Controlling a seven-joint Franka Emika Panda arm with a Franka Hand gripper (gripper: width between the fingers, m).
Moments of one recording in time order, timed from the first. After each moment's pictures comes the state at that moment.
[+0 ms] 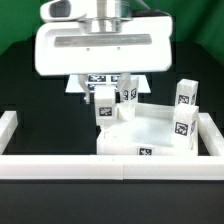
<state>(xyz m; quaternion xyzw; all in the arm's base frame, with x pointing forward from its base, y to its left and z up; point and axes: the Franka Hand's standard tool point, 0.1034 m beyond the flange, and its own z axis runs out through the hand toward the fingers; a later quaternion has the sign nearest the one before) 0.642 -0.045 0.099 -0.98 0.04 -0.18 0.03</state>
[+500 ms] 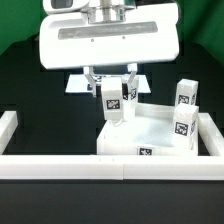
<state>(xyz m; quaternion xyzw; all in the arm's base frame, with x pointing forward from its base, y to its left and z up) 0.647 -0.038 0.109 -0.98 0.04 -0.20 0.03</state>
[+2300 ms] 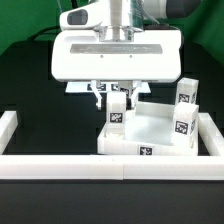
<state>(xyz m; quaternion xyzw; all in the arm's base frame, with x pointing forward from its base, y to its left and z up) 0.635 -0.029 0.080 -0.96 0.02 -0.27 -0.02</state>
